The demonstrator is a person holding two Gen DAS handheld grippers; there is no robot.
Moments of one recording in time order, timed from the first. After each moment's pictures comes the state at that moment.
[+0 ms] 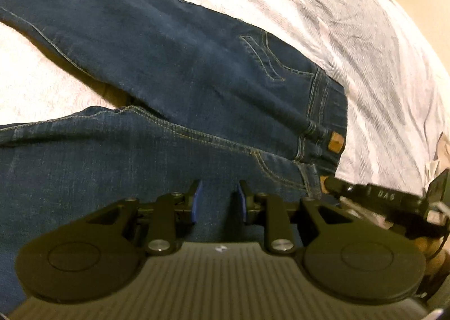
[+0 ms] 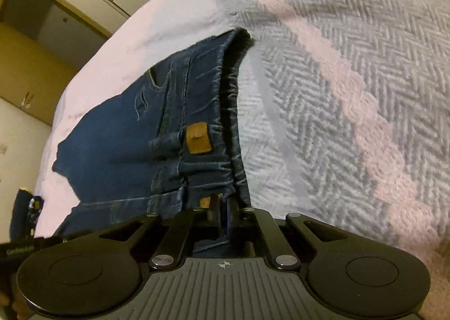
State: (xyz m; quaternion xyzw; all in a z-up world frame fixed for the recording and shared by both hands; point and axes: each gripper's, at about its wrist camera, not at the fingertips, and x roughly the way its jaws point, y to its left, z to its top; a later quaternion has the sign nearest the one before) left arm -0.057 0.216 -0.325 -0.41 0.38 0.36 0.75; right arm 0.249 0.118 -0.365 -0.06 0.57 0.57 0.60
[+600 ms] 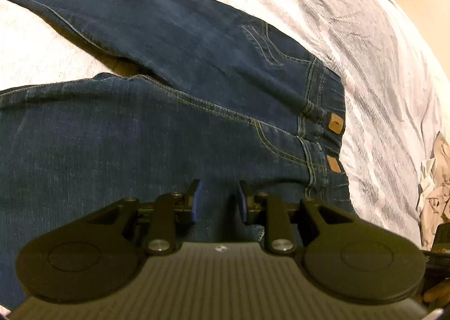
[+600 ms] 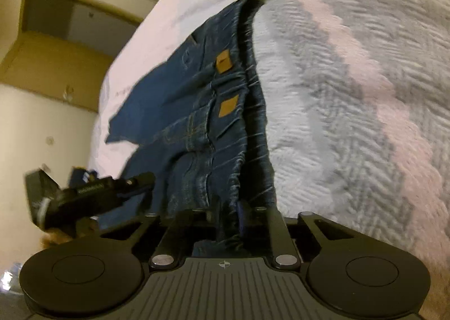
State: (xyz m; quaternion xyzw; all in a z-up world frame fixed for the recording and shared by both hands) left arm -0.068 0.192 -0.321 -0.42 0.37 0.36 0.74; right arm 0.244 0.037 -0.339 -0.03 0.62 0.60 0.51
